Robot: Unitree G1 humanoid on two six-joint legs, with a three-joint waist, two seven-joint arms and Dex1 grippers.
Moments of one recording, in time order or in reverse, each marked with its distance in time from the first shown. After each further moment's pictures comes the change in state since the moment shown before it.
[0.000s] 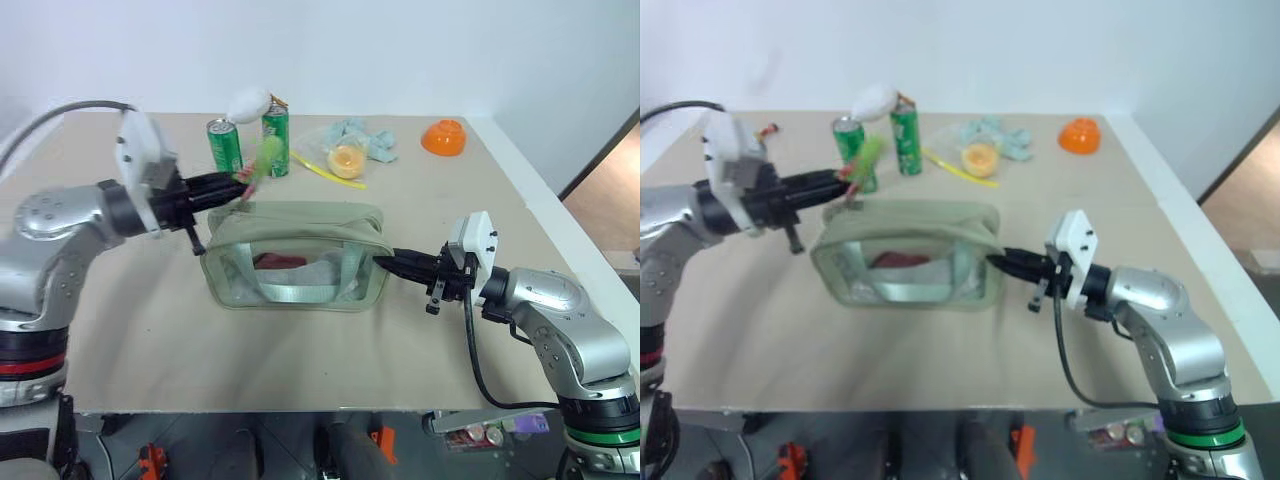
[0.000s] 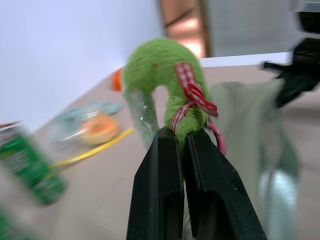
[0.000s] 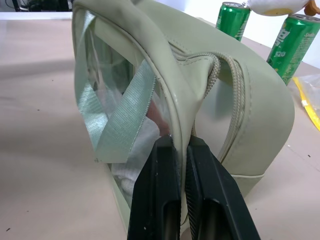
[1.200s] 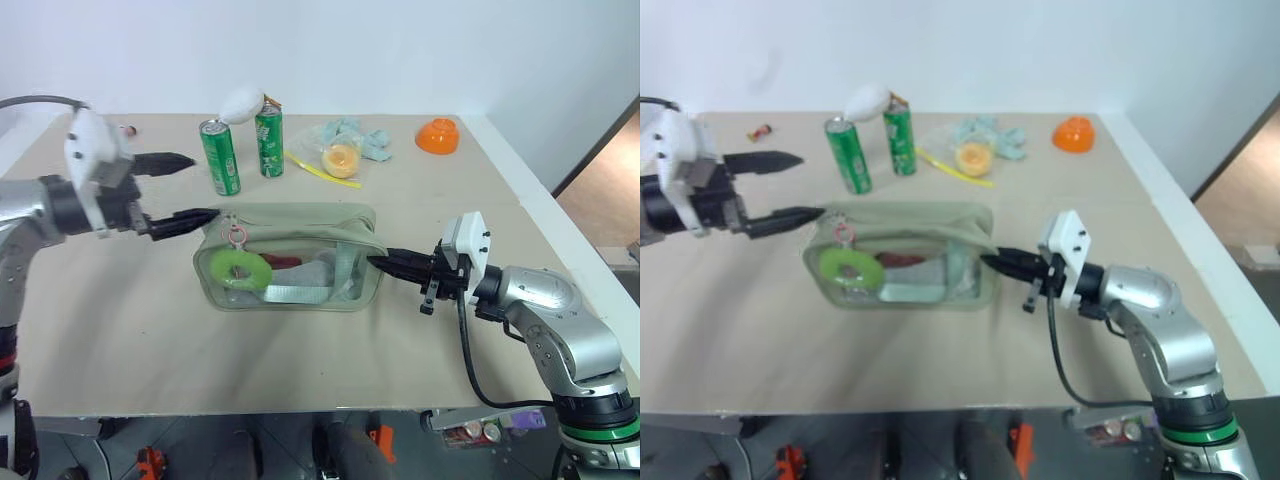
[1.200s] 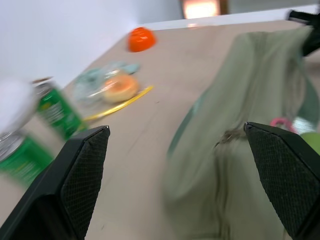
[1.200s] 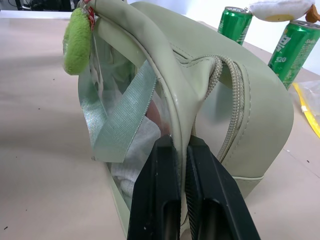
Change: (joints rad) left arm 0.164 0.193 0.253 0.058 0.022 0.062 -0.107; right arm -0.020 0.010 0.037 0.015 -0.011 -0.038 0.008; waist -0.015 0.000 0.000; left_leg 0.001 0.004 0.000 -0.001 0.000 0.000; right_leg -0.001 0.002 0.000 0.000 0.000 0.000
